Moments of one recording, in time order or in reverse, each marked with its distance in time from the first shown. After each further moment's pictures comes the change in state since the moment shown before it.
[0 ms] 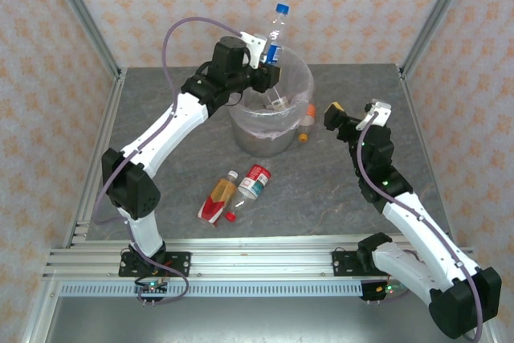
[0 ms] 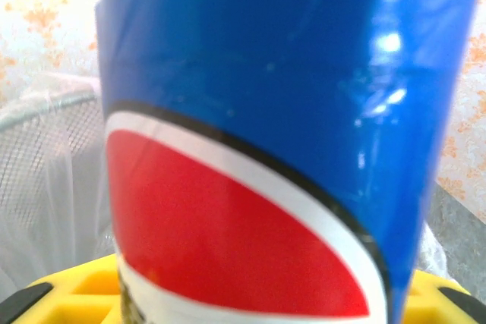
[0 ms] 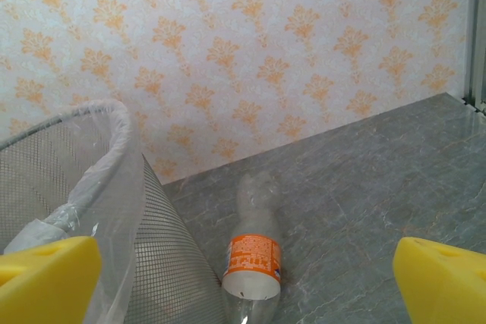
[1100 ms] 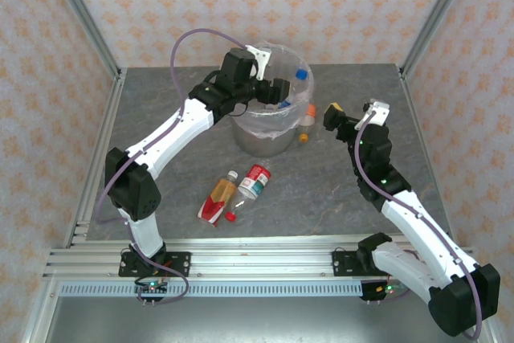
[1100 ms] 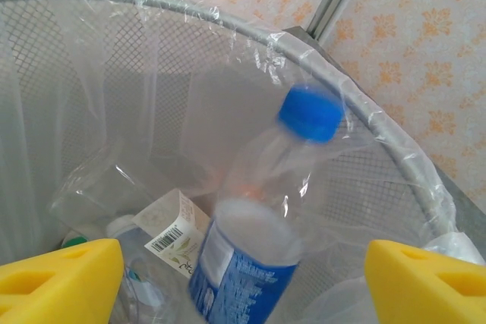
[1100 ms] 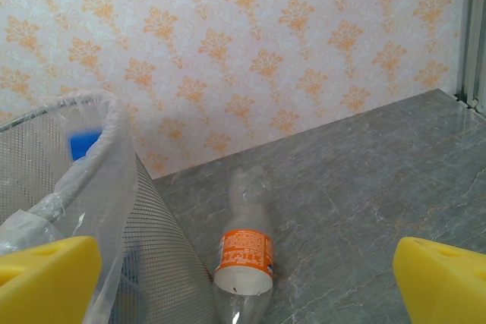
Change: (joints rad) left arm -0.043 -0.008 -0.078 -0.014 -0.018 -0.068; right arm 0.000 0.023 0.000 -0.004 0.008 -0.008
